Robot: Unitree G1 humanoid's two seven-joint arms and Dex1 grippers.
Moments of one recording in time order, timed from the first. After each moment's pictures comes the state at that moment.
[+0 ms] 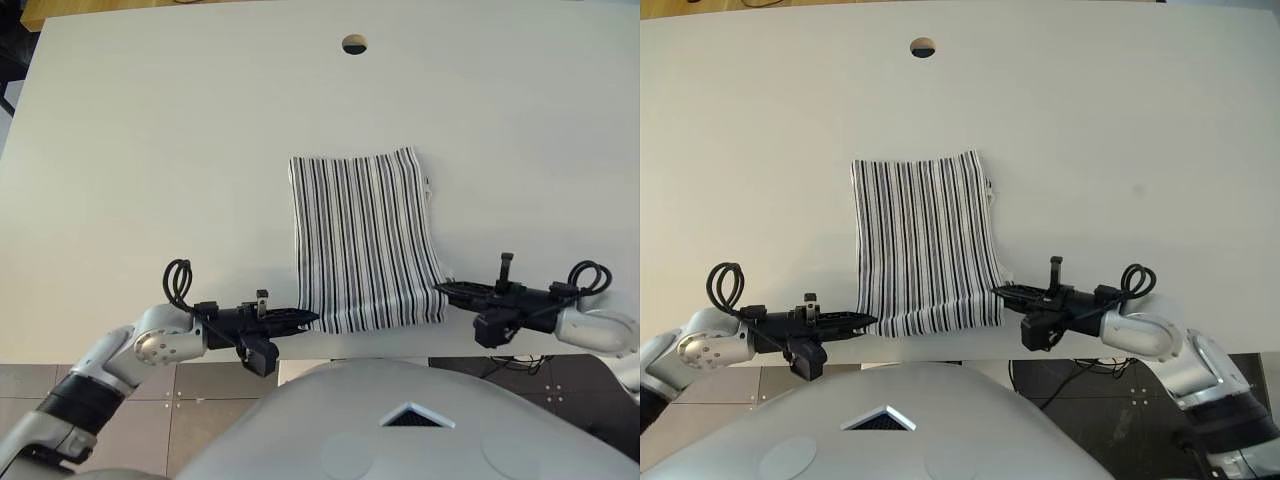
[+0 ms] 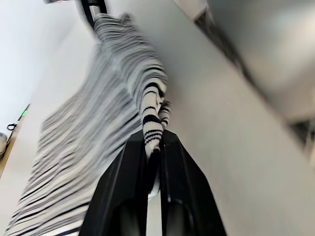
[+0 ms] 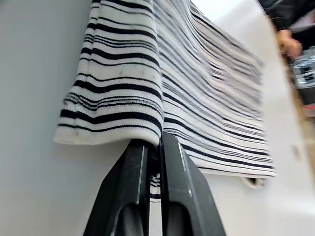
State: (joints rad) left arm 0.37 0.99 -0.43 -0.12 0.18 -0.89 -0.54; right arm 0.42 -1.01 0.25 -0.25 -0.18 -0.63 0.71
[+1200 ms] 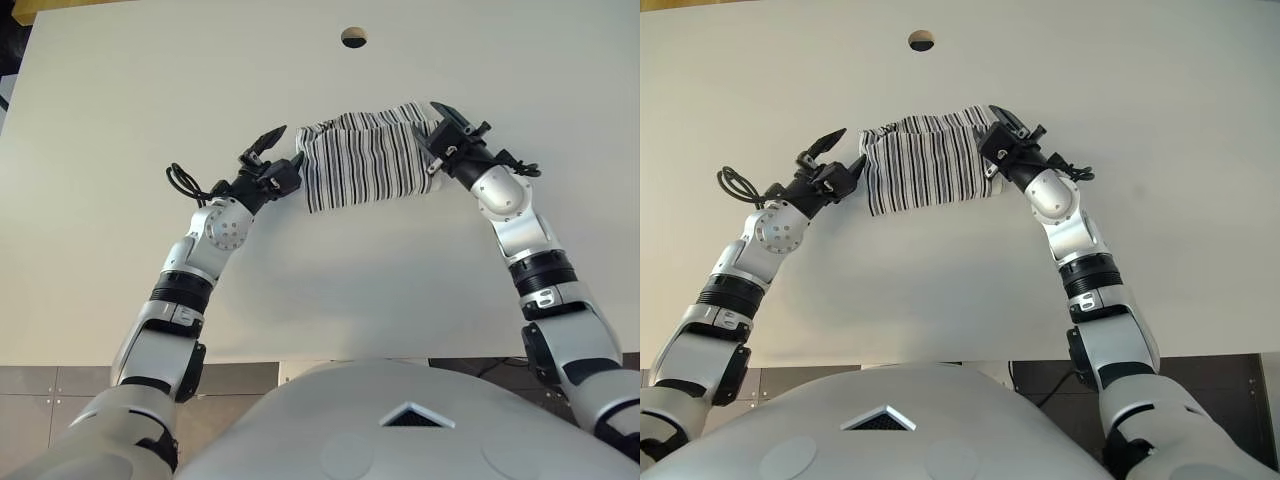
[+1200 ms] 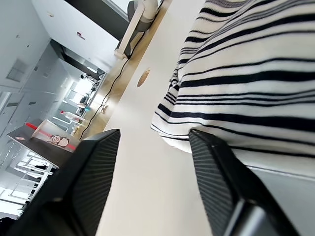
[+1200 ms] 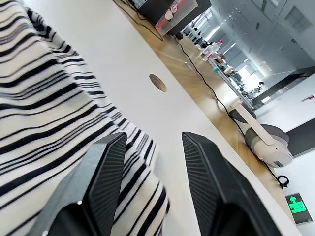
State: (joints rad) left arm -0.27 0.44 -0.29 0.61 0.48 -0.51 -0.05; right arm -0.42 -0.32 0.27 0.62 -0.31 -0.35 0.23
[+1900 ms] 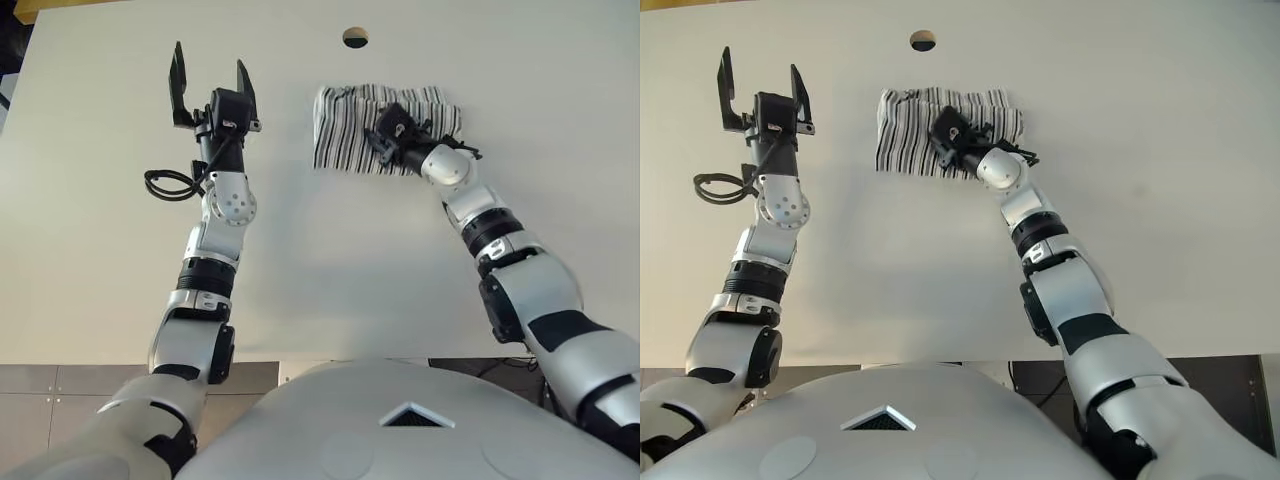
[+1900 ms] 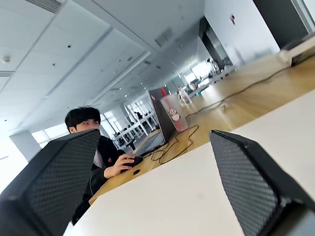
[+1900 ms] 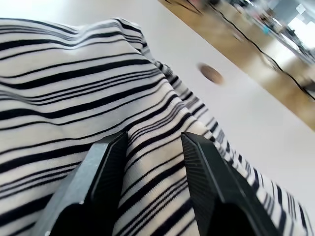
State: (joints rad) left arm -0.27 0.27 -0.09 0.54 0.43 -0.44 0.45; right arm -0.73 -0.10 0.24 1.19 -0.19 -0.29 0.26
